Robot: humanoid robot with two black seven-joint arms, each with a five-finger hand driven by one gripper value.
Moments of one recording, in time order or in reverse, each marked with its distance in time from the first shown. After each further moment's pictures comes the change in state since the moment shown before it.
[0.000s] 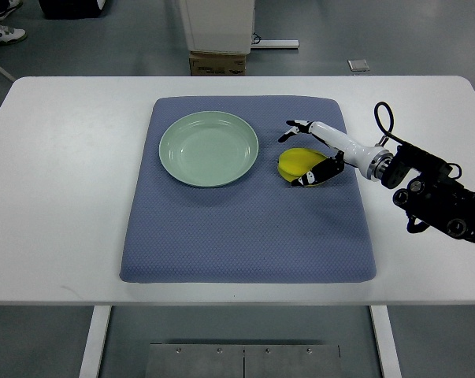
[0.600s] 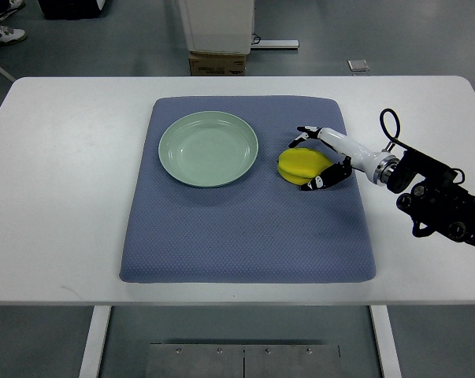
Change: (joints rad) left arm 0.000 0.000 0.000 0.000 0.000 0.000 0.000; right arm -0.009 0.007 -0.020 -0.056 0.000 -0.014 -0.002
